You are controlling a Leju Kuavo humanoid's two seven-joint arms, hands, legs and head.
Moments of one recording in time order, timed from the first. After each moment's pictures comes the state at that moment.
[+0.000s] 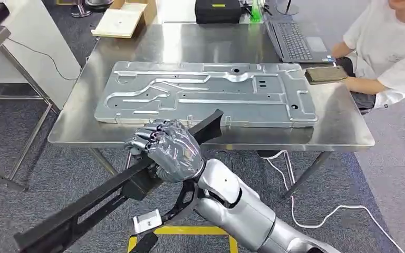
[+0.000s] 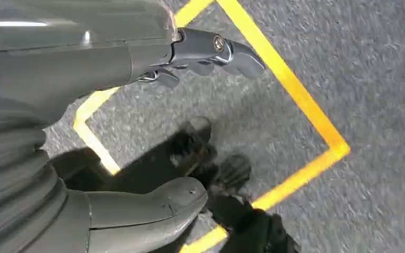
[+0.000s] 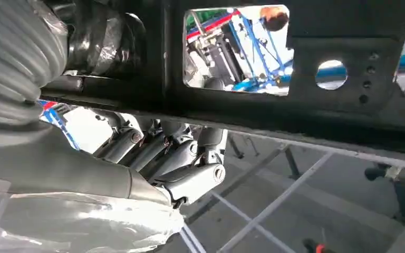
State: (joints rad) left arm -0.22 -0.21 0.48 -0.21 -1.05 -0.05 -0.39; right arm -0.63 0.17 0.86 -1.39 0.84 -0.61 -0.30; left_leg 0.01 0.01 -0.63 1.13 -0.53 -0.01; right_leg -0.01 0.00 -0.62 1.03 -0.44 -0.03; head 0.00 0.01
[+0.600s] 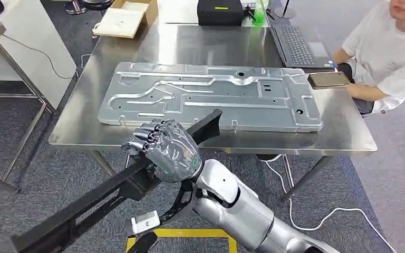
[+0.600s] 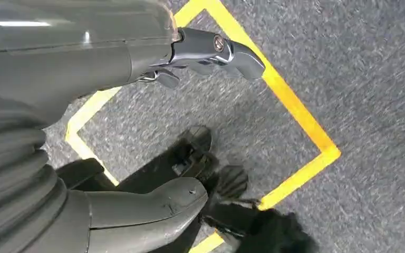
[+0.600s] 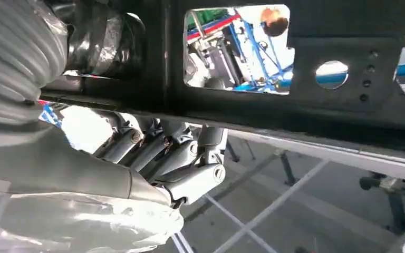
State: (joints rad) left arm -0.22 -0.21 0.47 -0.21 -1.06 -0.07 -0.40; right arm -0.62 0.17 0.86 -1.38 0.84 -0.60 -0.30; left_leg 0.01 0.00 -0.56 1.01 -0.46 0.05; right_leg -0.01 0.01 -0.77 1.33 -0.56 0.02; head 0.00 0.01
